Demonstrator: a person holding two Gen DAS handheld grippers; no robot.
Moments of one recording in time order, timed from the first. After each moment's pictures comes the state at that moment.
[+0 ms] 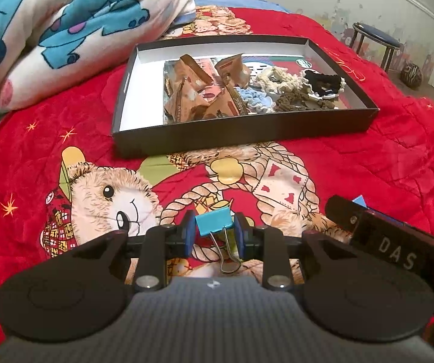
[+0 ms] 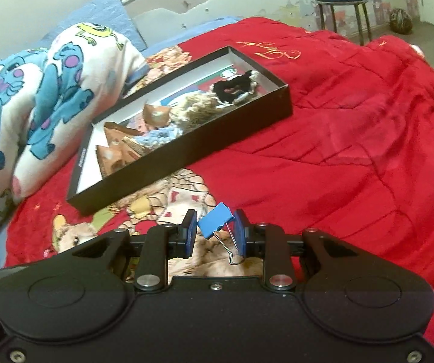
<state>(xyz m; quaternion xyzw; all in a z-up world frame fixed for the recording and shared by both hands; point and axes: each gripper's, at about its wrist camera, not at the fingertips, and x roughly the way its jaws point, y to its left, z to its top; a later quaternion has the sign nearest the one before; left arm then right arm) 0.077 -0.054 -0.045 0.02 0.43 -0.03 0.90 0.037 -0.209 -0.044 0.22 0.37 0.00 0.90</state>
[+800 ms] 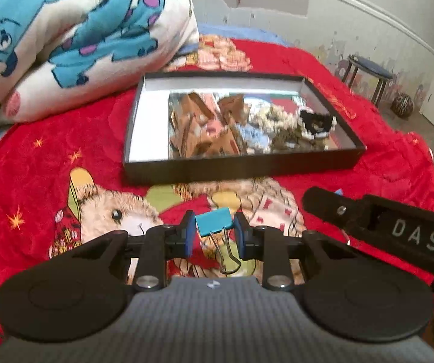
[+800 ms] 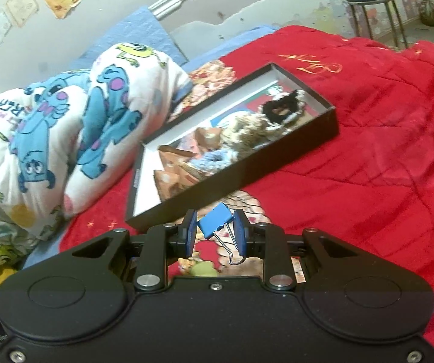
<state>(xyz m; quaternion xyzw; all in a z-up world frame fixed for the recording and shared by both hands) 0.069 -0.040 -0.018 -0.02 0.38 -0.04 0.92 0.042 -0.207 -0.015 0.26 0.33 0.08 0.90</state>
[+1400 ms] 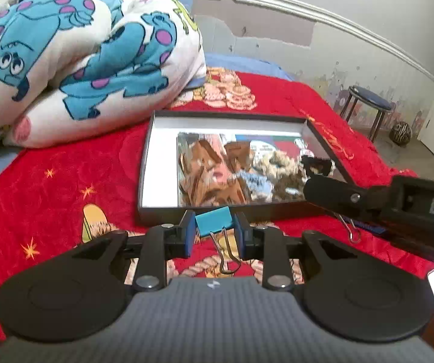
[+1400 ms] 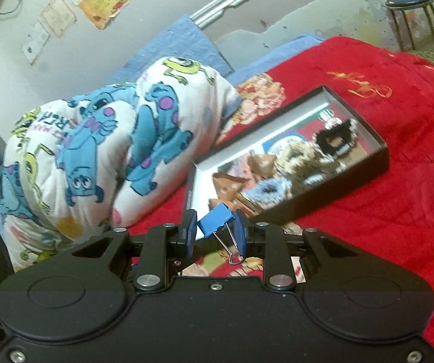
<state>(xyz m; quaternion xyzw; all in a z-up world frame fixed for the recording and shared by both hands) 0.078 -0.024 0.018 -0.04 0.34 -0.04 0.94 0.063 -0.212 0.025 0.29 0.30 0.16 0.90</state>
